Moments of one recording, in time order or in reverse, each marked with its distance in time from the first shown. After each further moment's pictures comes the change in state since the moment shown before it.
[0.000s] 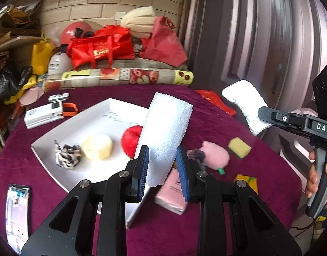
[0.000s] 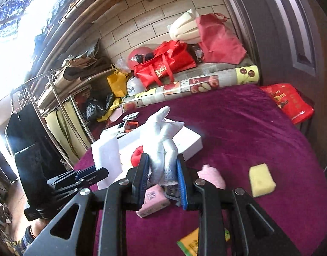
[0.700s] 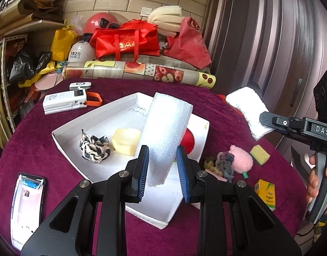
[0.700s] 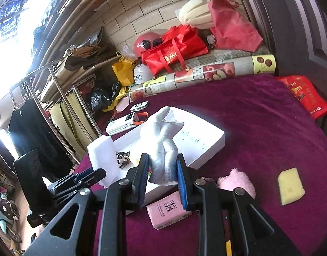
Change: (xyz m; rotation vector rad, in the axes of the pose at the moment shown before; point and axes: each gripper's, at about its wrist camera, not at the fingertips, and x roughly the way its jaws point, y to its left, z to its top) left arm 0.003 0.054 -0.007 -0.109 0.010 0.074; right arm 0.053 0.022 0.009 0.012 0.089 0.044
